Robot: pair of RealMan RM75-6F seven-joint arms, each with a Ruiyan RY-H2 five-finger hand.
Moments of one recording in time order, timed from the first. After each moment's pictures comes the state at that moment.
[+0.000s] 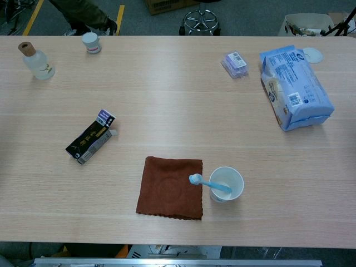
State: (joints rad) left arm -0.08 -1.12 -0.06 -1.62 1.46 1.50 0.08; right arm 0.11 -1.17 0.06 -1.59 -1.47 1.41 -0.11
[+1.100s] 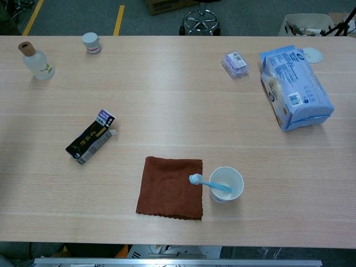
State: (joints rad) left arm -0.12 -1.18 -0.05 -1.63 1.48 1.44 0.09; right arm 0.11 -1.14 0.10 -1.60 -1.49 1.49 -0.08
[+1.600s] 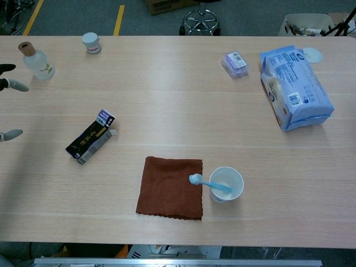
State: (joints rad) left arm -0.19 -1.30 -0.03 -1.56 1.52 1.34 0.12; right arm 0.10 -1.13 0.11 -1.60 -1.48 1.51 -0.07
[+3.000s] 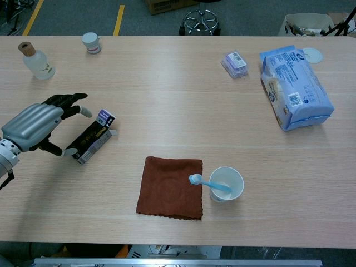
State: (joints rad) left arm -0.35 -1.50 0.01 -1.41 1.51 1.14 0.14; right arm 0.08 -1.15 0.10 -1.53 -1.47 1.50 0.01
